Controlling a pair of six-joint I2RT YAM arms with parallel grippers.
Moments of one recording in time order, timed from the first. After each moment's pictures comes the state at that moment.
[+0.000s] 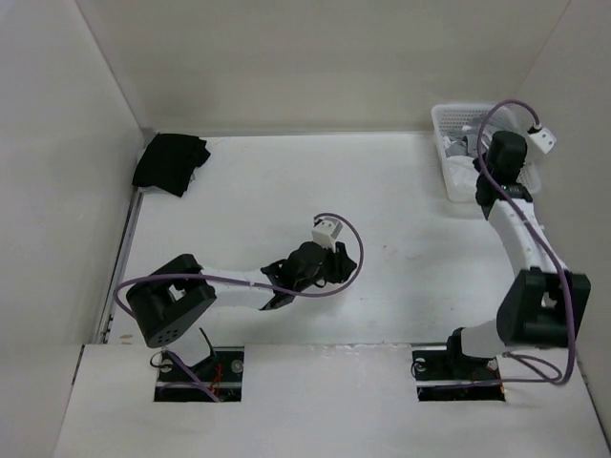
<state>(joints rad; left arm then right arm) -1.02 1.57 0.63 0.57 -0.14 -0.59 -0.08 1.37 1.11 -0.03 0.44 0.60</state>
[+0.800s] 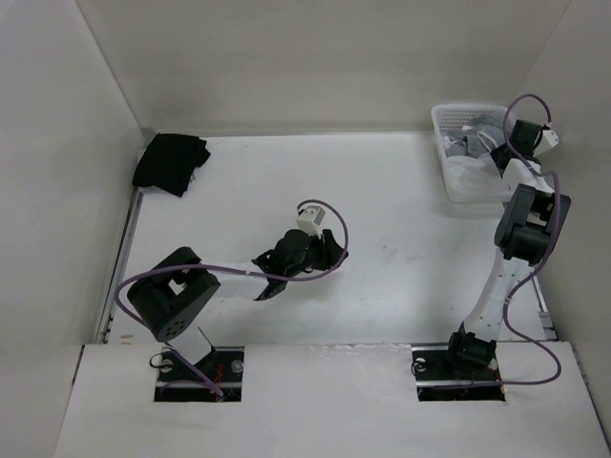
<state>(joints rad) -0.86 1.60 0.60 0.65 -0.02 -0.67 -0.37 2.24 1.78 -0.09 0.21 0.65</state>
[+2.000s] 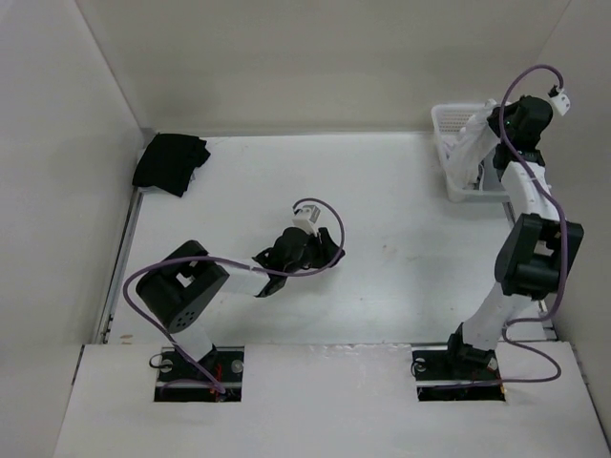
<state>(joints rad) -0.82 1.66 0.60 0.68 0.01 -0.72 -0.25 1.77 1.51 0.16 0.10 0.68</state>
